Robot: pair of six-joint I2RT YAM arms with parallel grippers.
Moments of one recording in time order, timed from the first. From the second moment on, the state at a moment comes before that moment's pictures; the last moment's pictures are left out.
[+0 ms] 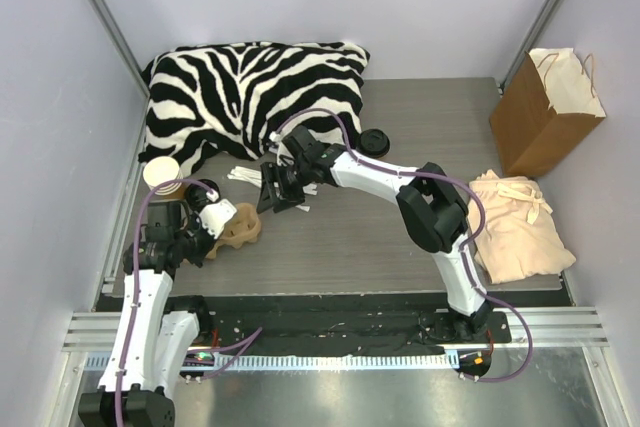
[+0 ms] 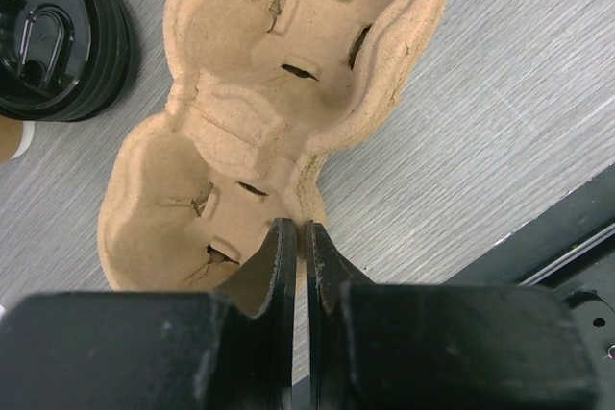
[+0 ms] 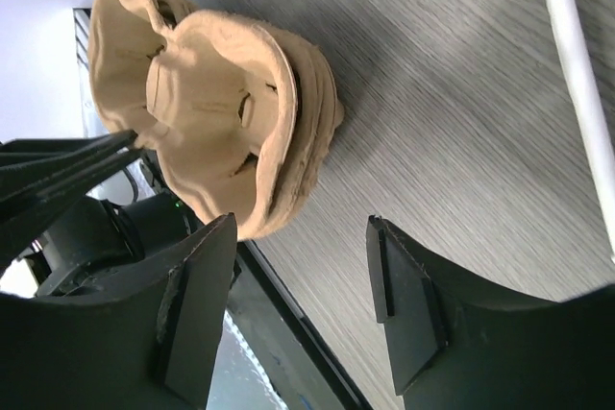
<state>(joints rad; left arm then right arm) 0.06 0.68 0.59 -0.88 0.35 0.74 0.82 2.14 1.68 -0.39 -0.55 0.60</state>
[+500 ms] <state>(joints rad) 0.05 0.68 0.59 -0.87 0.34 0.73 0.83 2.22 1.73 -0.31 -0.61 0.68</state>
